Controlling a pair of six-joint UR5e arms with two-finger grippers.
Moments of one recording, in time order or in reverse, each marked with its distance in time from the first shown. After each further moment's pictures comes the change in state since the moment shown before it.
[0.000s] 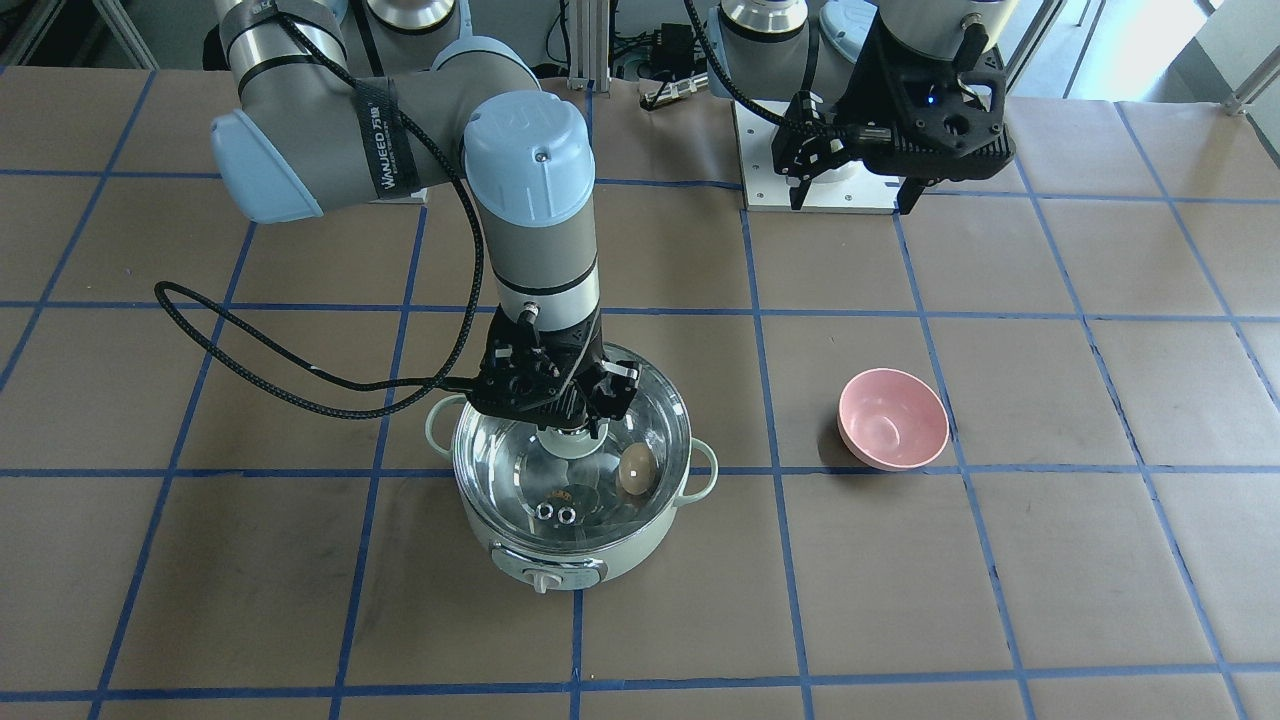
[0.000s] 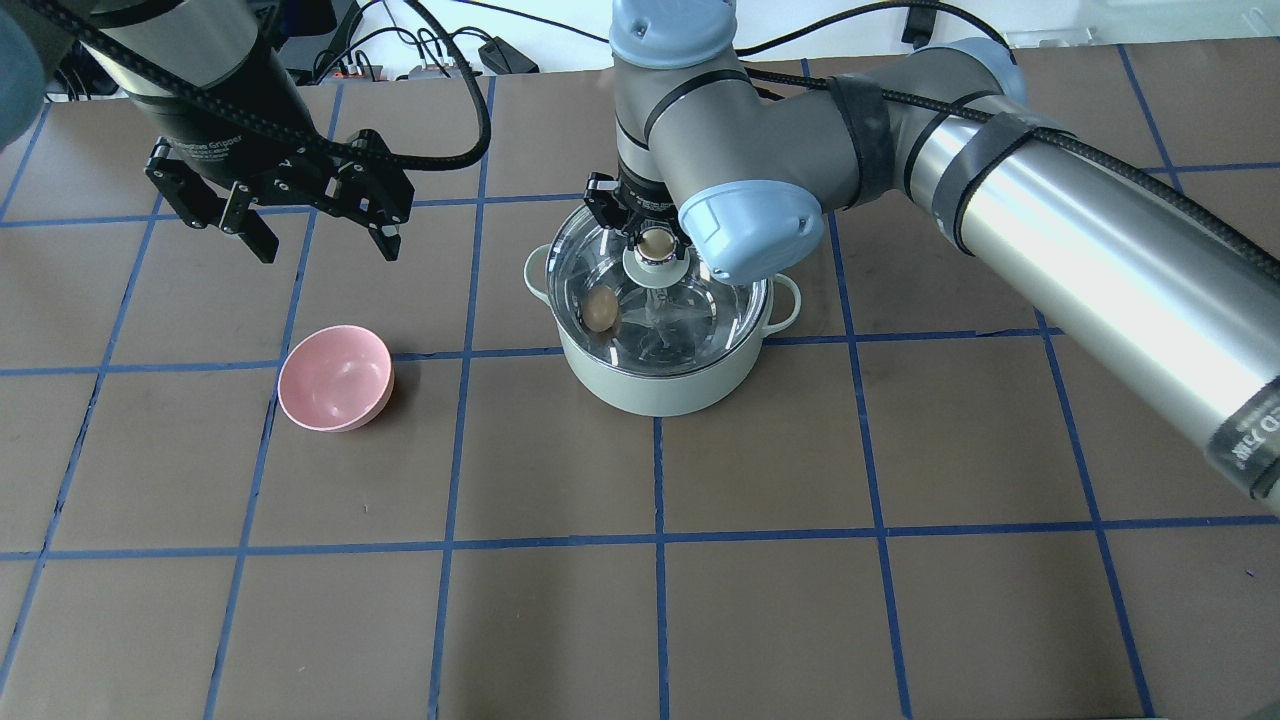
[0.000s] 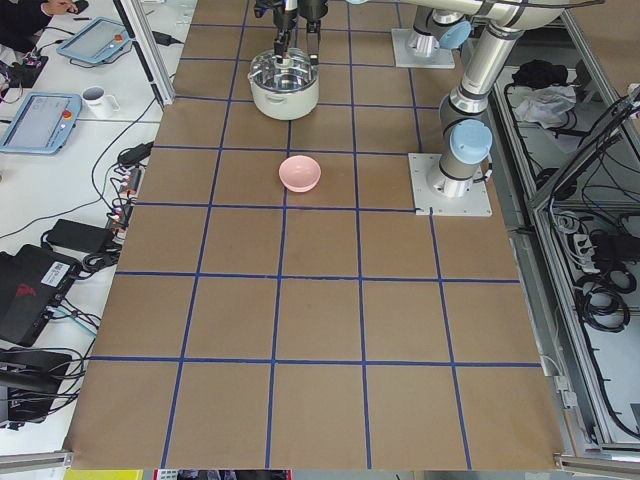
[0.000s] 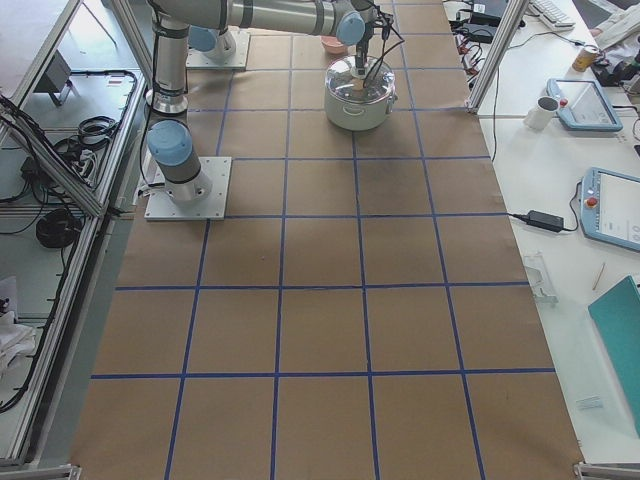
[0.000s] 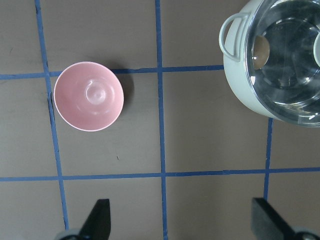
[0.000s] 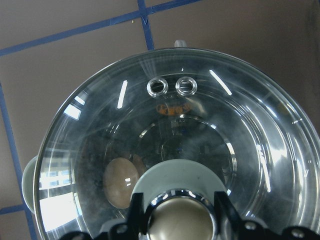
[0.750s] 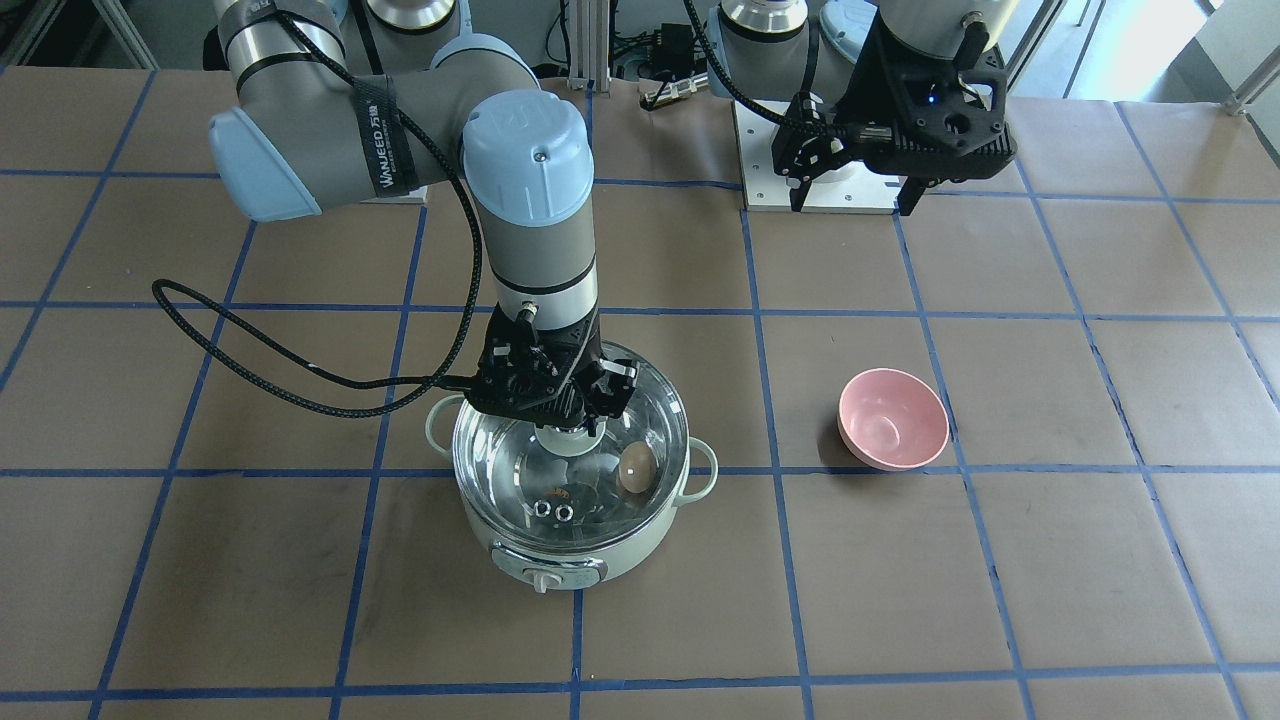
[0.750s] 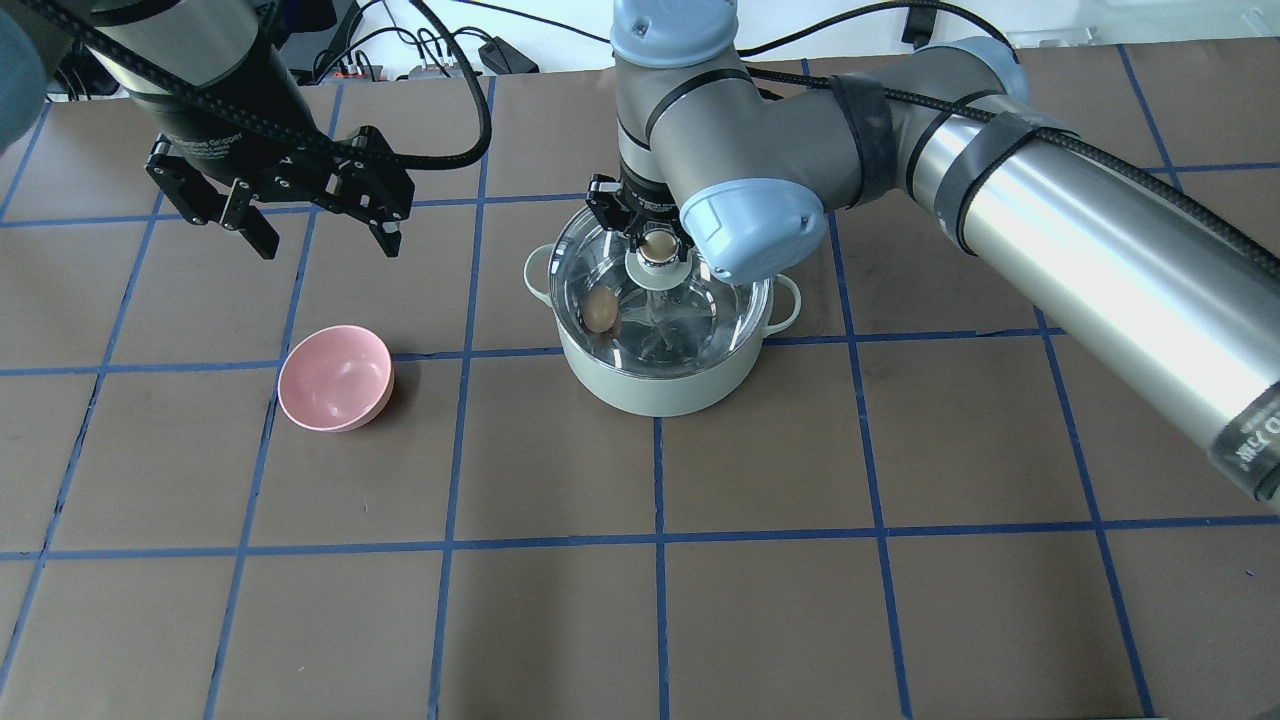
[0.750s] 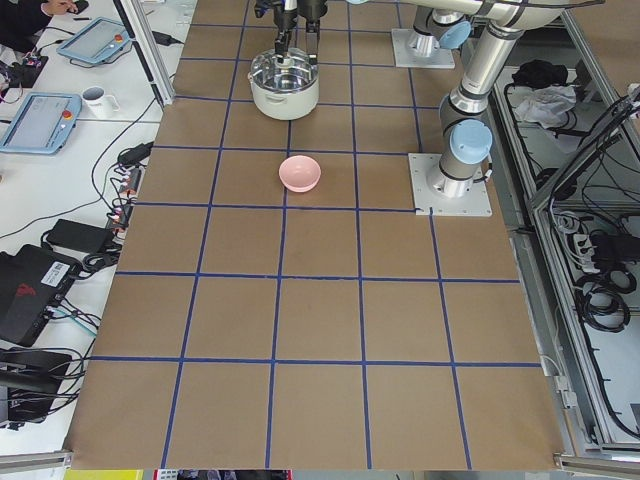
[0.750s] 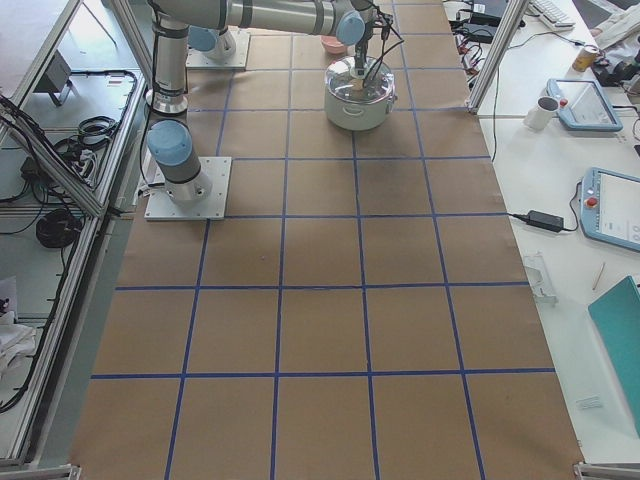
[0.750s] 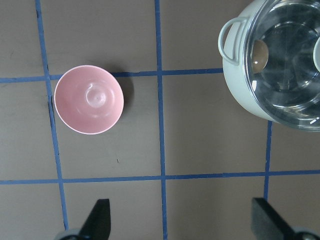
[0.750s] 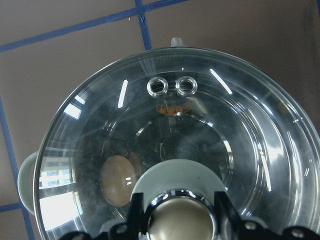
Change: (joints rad) left arm -0.001 0.000 0.000 0.011 0.000 0.001; right arm -0.001 -0.003 0.001 0.012 -0.002 -0.001
